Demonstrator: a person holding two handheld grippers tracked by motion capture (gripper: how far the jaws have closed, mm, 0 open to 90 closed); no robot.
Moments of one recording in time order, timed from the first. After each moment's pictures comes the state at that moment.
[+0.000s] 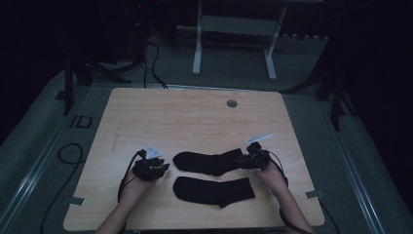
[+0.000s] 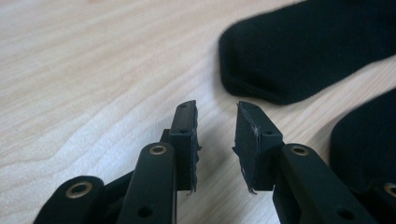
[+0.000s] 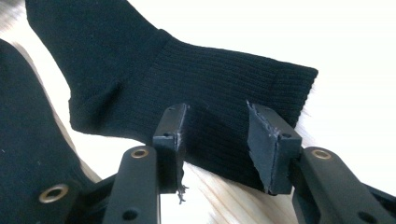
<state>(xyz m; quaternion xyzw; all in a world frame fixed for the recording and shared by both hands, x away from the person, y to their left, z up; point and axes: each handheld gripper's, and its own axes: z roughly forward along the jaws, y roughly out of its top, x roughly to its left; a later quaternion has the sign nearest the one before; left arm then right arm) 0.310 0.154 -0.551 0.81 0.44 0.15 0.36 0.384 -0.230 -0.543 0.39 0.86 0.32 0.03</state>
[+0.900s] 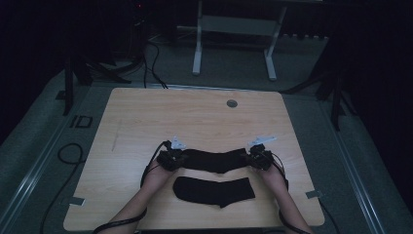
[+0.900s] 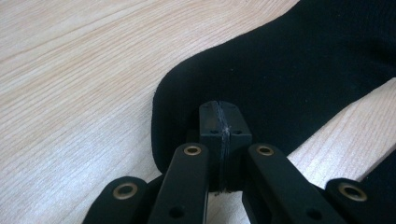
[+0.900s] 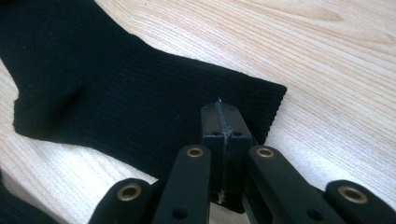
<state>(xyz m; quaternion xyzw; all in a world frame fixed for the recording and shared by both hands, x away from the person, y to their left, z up) 0.357 0.094 -0.561 0.84 0.39 0.12 0.35 0.383 -0.238 -0.552 0.40 0.85 0.32 0.12</state>
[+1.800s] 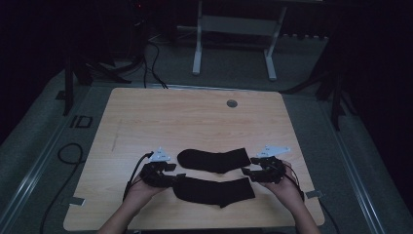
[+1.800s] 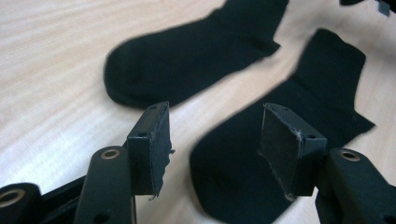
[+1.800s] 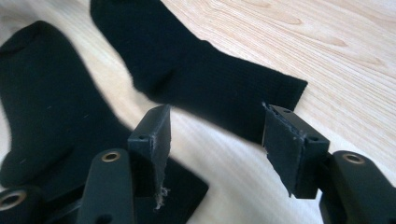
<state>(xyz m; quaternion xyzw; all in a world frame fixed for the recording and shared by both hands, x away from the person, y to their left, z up) 0.284 0.130 -0.527 0.82 0.39 0.06 0.41 0.318 -0.251 -0.507 0.34 0.86 0.36 0.13</state>
